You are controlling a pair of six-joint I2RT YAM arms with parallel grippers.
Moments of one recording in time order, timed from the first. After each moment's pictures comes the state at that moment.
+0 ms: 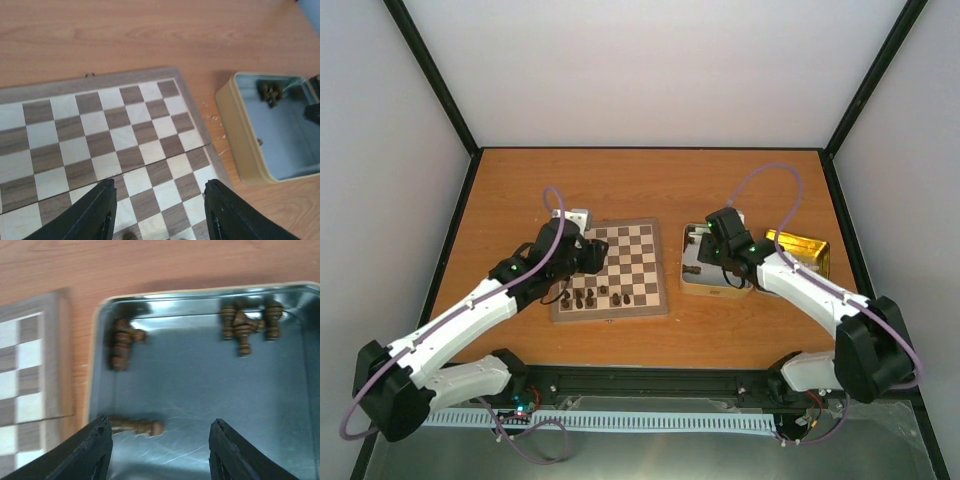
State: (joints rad) left arm -0.66 1.07 0.81 -0.42 -0.10 -0.48; right arm 0.56 1.31 0.86 -0.44 0.19 0.62
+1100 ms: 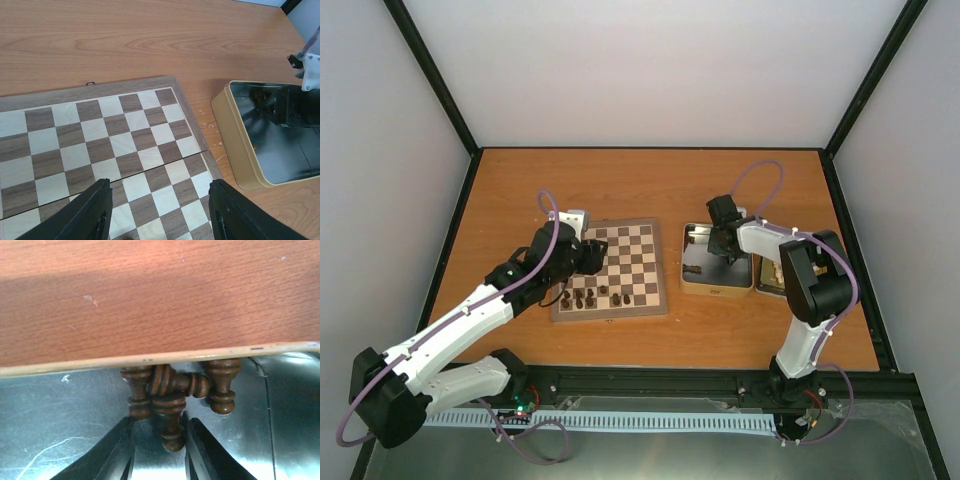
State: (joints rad) left arm -0.66 1.01 0.78 -0.37 -0.12 -0.48; right arm 0.35 1.80 1.03 -0.41 0.27 0.49
